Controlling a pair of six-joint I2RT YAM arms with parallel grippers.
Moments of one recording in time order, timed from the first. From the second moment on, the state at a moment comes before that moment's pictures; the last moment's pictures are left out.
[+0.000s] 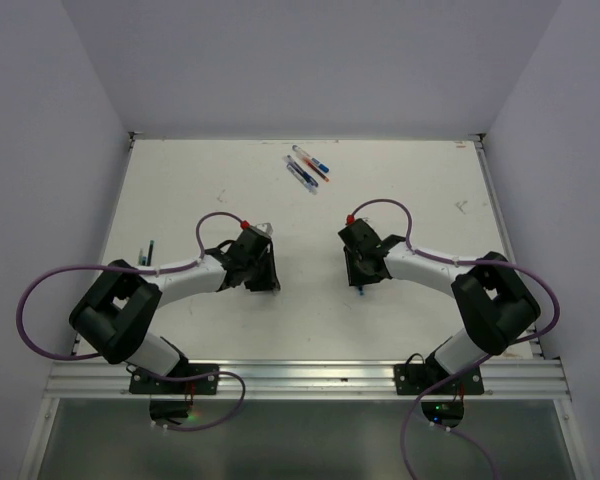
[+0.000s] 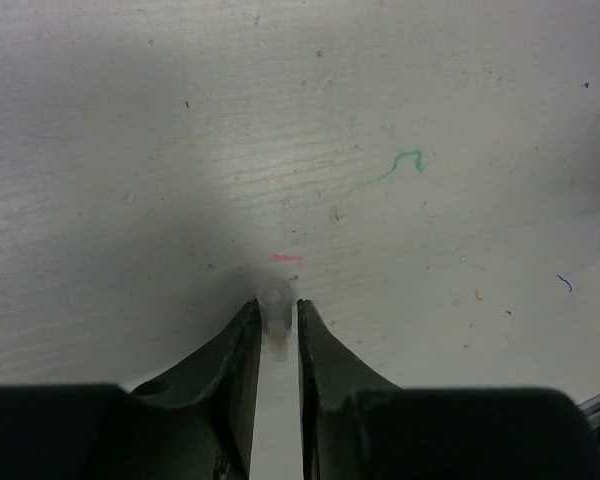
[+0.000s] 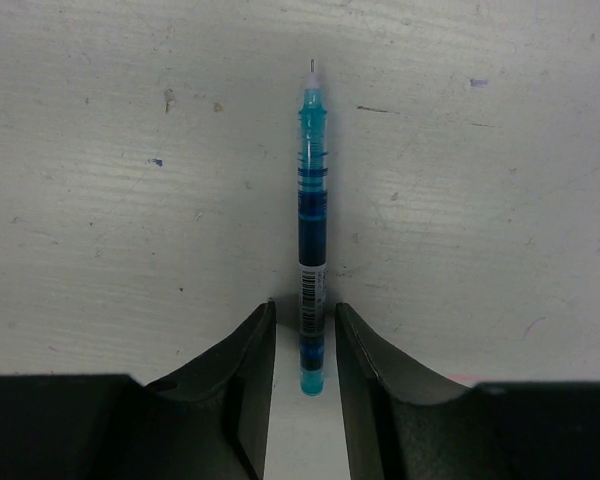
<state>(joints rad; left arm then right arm) -0.65 1.51 0.71 -0.21 0.06 -0.70 0.65 1.57 0.85 -0.46 0.21 0.48</state>
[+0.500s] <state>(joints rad) -0.66 1.50 0.71 -0.21 0.01 -0.71 0.65 1.53 0.85 -0.46 0.19 0.46</state>
